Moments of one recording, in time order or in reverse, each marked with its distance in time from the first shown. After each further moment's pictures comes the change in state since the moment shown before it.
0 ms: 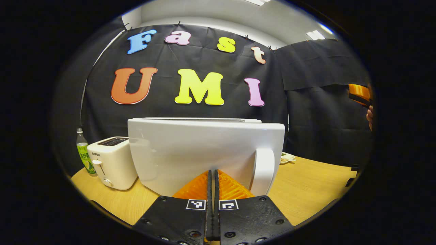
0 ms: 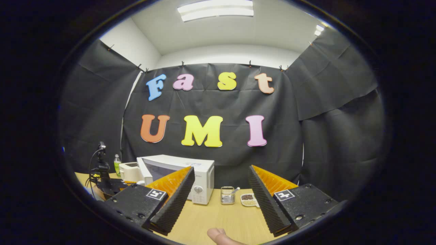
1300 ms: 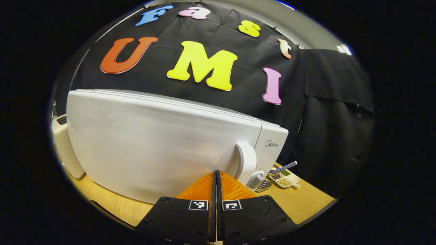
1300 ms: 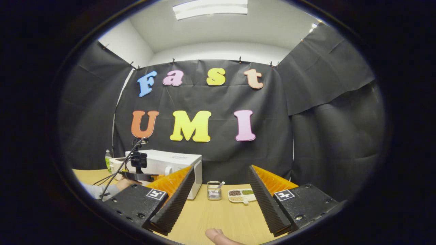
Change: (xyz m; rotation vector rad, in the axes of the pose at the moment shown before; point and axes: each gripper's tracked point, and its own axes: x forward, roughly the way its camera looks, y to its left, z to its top) left arm 0.163 -0.027 -0.004 -0.251 0.122 0.045; right arm -0.010 -0.055 -0.025 0.004 0.025 -0.073
